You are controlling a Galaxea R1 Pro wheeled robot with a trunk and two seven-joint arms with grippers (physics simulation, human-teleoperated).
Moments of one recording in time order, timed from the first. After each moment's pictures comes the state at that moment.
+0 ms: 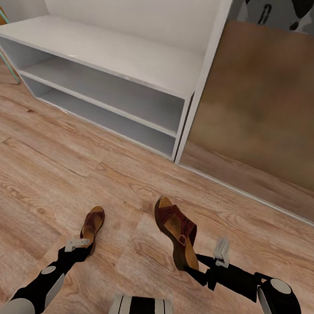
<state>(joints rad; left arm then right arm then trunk) -0.55 0.07 0.23 -0.42 -0.06 -0.16 -0.12 -0.17 -0.22 -0.07 -1.51 -0.07 0.38 1.05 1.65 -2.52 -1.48</state>
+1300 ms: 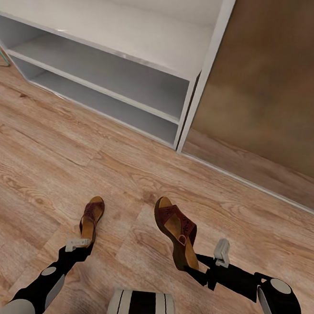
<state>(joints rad) -0.55 0.07 0.22 -0.42 -0.06 -0.20 -0.12 -0.17 -0.22 -0.07 -1.51 -0.08 0.38 1.05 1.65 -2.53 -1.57</state>
